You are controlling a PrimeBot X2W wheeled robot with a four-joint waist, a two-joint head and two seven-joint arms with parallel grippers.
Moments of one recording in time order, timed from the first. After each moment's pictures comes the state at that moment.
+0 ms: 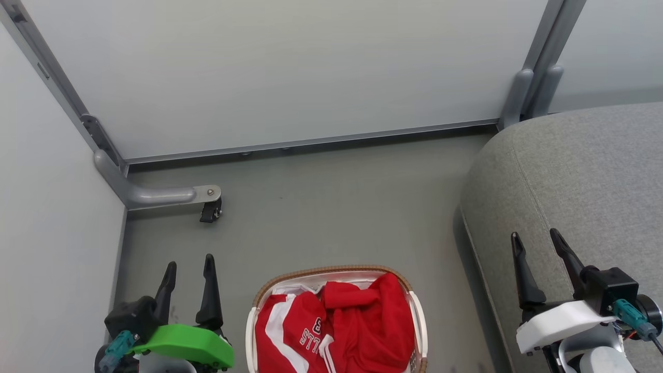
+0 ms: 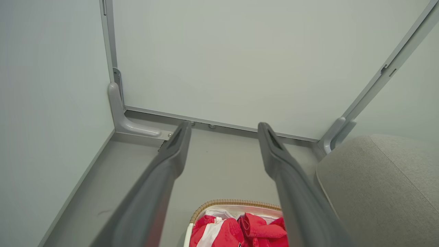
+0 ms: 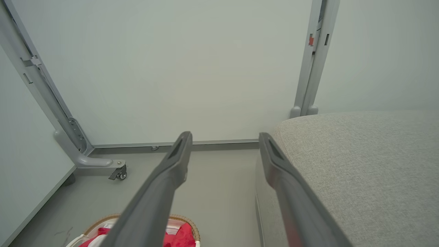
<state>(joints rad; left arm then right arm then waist) -0.05 0.05 -0.11 0.30 -0.40 -0.07 -0.22 -0.03 -0.05 -0.06 0.15 0.14 0.13 -0.22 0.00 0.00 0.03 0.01</state>
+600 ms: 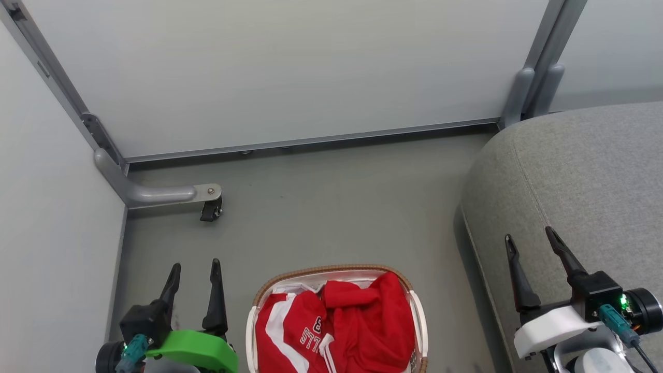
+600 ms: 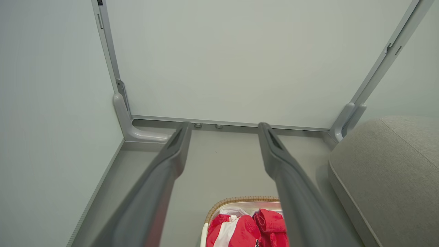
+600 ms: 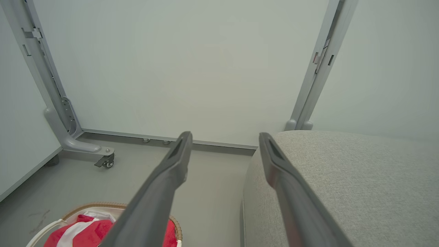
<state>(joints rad) -0.05 0.05 -0.12 0.33 -0.29 -0.07 -0.26 -0.03 -0.05 -0.05 0.14 -0.01 0.13 -0.26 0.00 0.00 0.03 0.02</state>
